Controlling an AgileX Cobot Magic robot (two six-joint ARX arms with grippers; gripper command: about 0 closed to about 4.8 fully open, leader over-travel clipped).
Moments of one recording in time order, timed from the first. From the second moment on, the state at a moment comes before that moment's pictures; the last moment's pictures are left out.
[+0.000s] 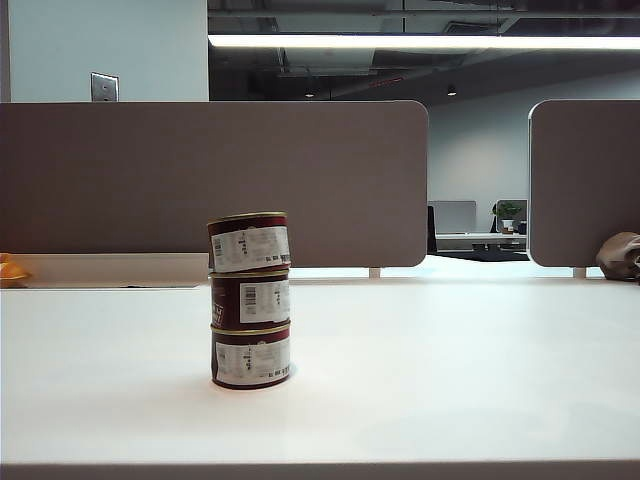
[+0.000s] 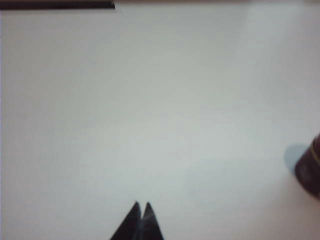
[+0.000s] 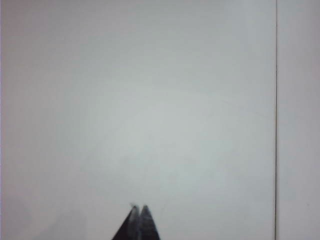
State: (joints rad) left arm -0.34 0.00 0.05 -0.32 -0.09 -0.06; right arm 0.29 0.00 0.08 -0.44 -0.07 0.05
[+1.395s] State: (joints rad) left arm -0.10 0.00 0.01 -0.18 -0.07 -0.06; right arm 0.07 0.00 0.01 -0.18 -0.07 0.05
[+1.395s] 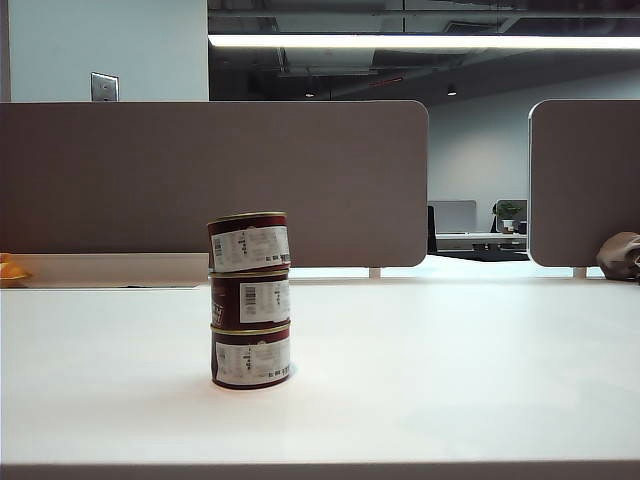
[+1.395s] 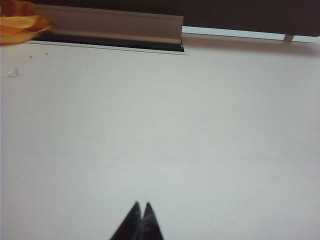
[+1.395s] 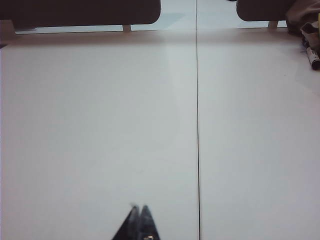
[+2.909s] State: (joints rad) left arm -0.05 0.00 0.01 -0.18 -0.07 -0.06; right arm 0.07 0.00 0.01 -0.17 0.15 0.10
